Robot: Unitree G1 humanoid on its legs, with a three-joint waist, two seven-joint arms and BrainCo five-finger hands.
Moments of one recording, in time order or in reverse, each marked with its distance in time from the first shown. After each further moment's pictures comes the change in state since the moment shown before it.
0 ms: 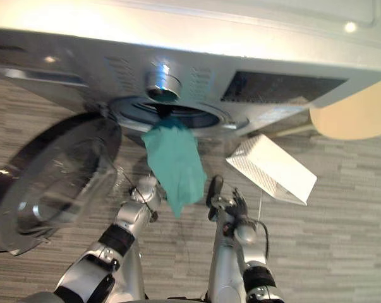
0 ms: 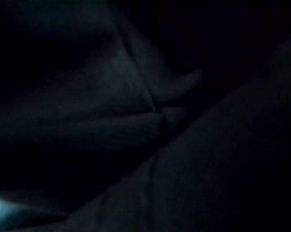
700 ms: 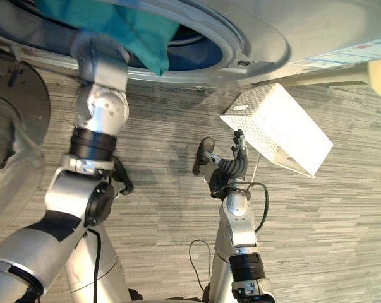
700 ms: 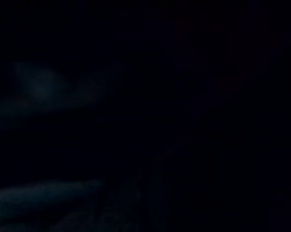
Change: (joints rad) left arm -0.811 0.155 0.300 0.004 -0.356 -0.145 0.289; right arm -0.033 0.087 0.034 -0.411 -0.058 -0.085 -0.141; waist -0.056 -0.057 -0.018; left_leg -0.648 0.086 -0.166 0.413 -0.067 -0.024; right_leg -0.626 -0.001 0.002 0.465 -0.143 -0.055
